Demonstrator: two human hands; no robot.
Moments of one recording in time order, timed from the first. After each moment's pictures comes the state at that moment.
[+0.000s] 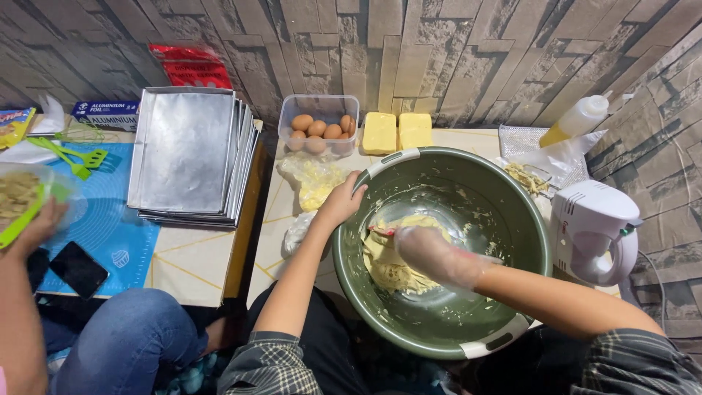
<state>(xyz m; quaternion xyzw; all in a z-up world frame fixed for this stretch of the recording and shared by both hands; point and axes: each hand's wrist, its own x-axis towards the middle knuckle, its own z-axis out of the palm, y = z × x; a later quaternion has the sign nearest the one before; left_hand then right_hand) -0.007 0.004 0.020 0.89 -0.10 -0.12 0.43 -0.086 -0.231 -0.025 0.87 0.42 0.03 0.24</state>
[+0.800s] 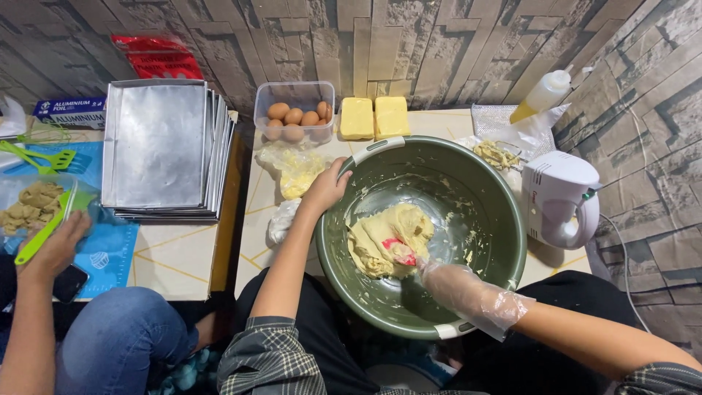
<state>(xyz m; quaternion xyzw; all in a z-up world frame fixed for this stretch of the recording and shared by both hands) -0.006 -0.005 0.014 0.90 -0.13 -0.12 0.40 -0.203 -0.262 0.135 0.69 0.59 -0.11 0.40</state>
